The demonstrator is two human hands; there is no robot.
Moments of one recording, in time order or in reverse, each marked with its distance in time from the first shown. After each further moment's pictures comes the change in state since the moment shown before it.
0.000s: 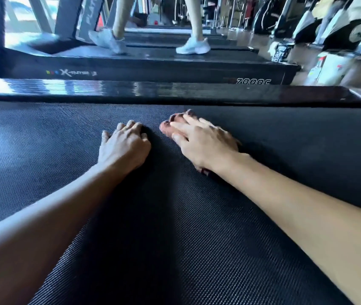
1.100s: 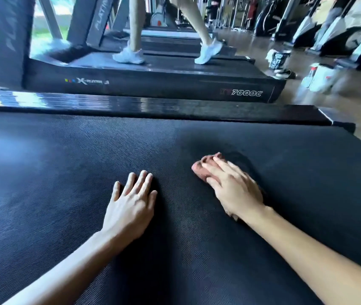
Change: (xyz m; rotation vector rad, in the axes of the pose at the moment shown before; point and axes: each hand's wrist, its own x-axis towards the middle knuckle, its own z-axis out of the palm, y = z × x) left_hand -0.169 0.003 -0.054 0.022 -0.179 0.051; right_hand -0.126 0.019 -0.051 0.007 -0.073 0.159
